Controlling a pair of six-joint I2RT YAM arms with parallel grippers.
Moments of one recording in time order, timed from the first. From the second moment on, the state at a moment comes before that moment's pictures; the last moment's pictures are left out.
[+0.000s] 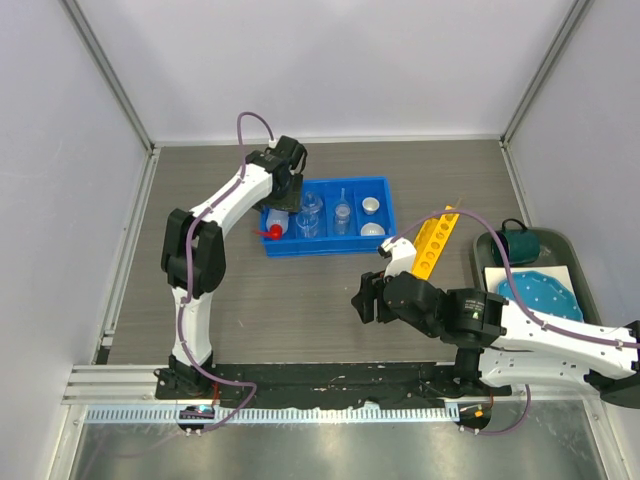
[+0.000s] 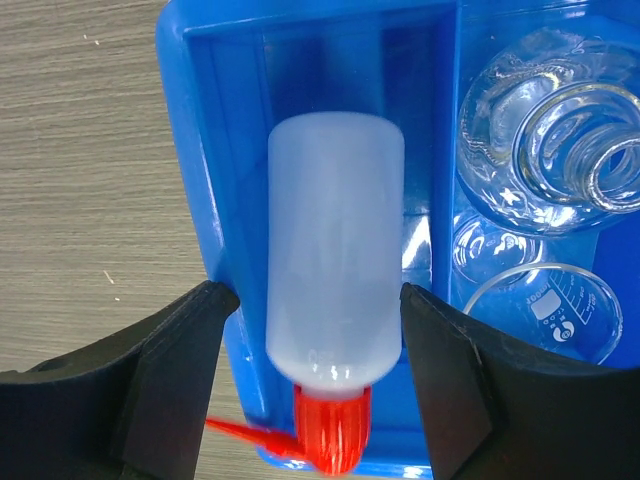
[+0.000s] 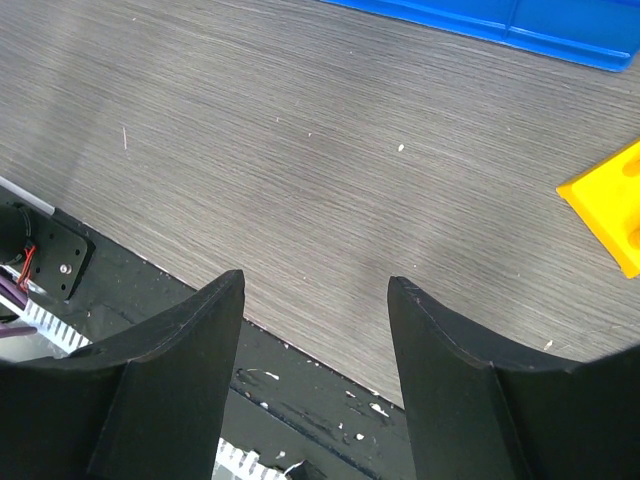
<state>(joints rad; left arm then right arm) -0.46 2.07 1.81 -0.92 -0.30 -0.31 1.25 0.87 0.85 -0.66 0.49 0.72</state>
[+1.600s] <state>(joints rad) -0.46 0.88 1.21 -0.86 -0.22 -0.27 0.83 1.34 1.28 -0.73 0.63 0.59</state>
